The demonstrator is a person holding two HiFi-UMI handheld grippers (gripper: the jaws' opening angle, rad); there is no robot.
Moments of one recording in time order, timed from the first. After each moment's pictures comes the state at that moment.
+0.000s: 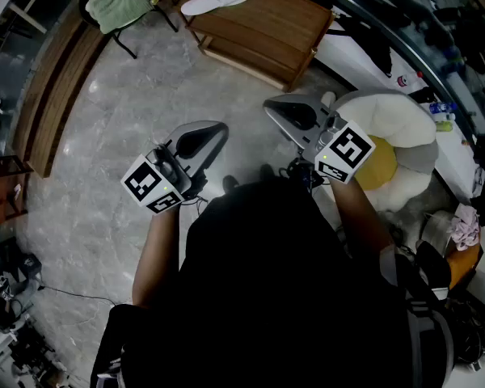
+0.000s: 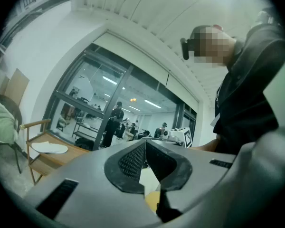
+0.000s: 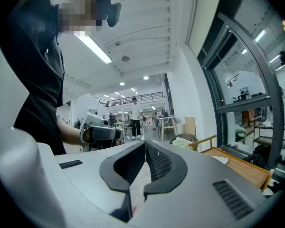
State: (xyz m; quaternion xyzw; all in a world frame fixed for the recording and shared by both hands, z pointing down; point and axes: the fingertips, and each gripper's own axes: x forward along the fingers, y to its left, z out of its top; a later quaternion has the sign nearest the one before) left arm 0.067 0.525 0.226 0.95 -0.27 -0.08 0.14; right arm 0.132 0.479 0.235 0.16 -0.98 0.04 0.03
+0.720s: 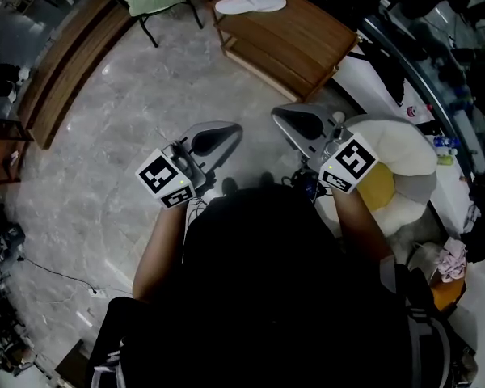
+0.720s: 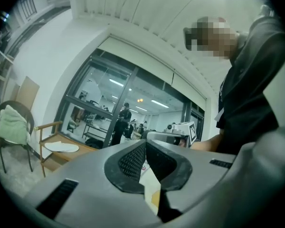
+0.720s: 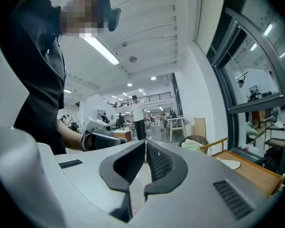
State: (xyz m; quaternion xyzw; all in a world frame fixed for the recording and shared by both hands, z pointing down) left arm 0.038 0.546 0.239 0.94 -0.31 -0.07 0.14; right arm 0.088 0.507 0.226 0.12 -0.99 0.04 0.03
